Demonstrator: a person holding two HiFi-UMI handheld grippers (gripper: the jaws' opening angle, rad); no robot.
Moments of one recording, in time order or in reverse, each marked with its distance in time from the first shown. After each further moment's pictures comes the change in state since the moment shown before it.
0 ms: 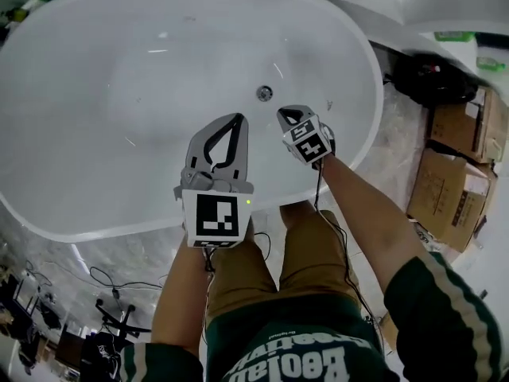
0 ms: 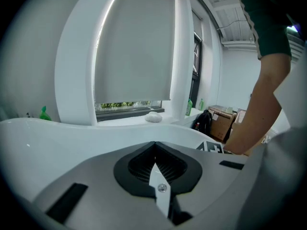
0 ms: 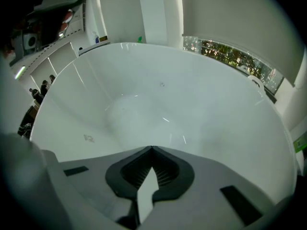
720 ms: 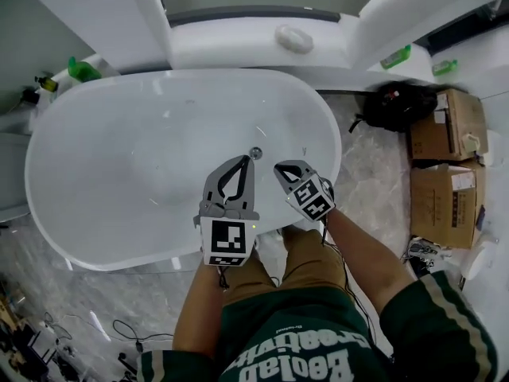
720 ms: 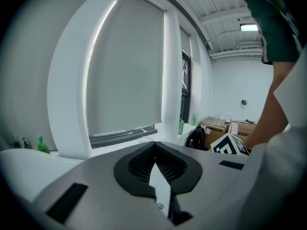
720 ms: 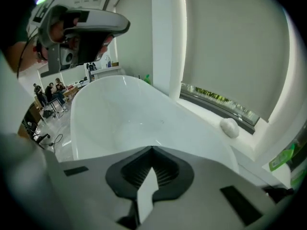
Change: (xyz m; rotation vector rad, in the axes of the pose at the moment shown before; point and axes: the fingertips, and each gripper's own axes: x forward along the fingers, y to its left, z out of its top) left arm -0.068 -0.038 0.129 0.065 -0.165 -0.061; right arm -0.186 0.038 0.077 -0.073 -0.226 -0.062
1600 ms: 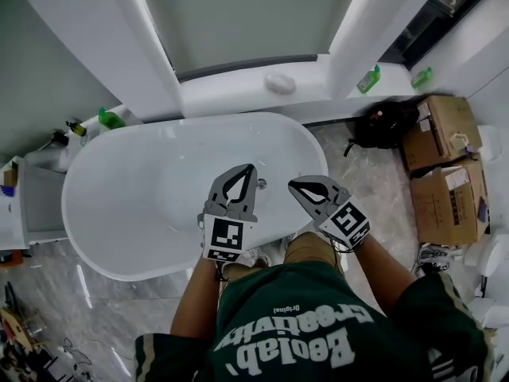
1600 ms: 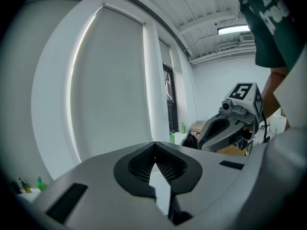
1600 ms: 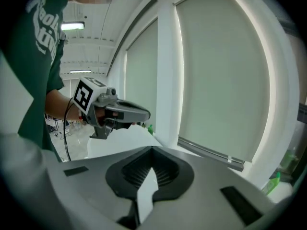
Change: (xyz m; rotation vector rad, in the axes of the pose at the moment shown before) left arm -0.048 -0.032 0.132 0.185 -0.108 -0.114; right arm -0.242 0.015 0.162 -0.035 -0.440 -0.014
